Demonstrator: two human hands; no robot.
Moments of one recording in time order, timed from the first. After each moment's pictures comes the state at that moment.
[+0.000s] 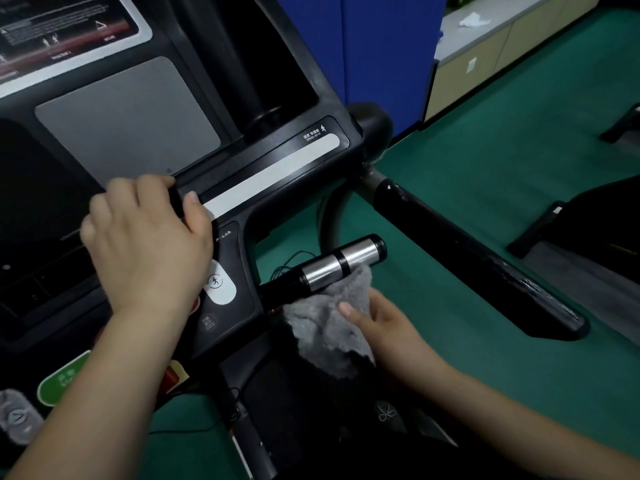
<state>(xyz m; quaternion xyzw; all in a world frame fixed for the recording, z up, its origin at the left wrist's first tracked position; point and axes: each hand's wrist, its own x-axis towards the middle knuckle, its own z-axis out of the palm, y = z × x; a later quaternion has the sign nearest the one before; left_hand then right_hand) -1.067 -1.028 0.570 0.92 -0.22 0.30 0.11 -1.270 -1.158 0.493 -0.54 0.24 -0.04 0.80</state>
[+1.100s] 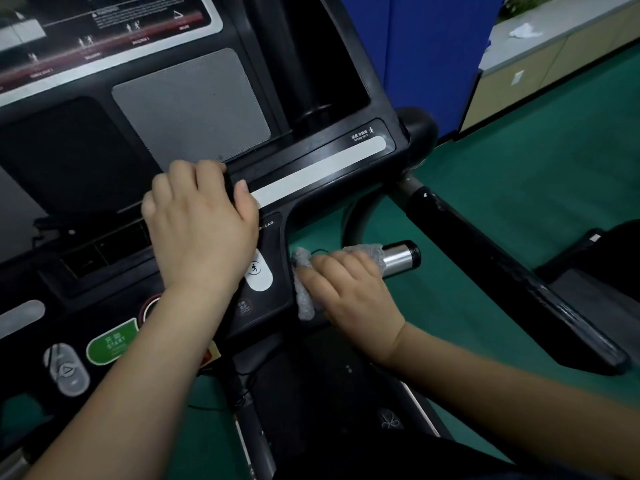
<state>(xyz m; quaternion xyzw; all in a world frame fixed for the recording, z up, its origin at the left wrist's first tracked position) -1.069 -1.030 0.571 0.93 -0.21 0.29 0.10 -1.196 -1.153 0.467 -0.94 -0.05 -0.34 0.05</state>
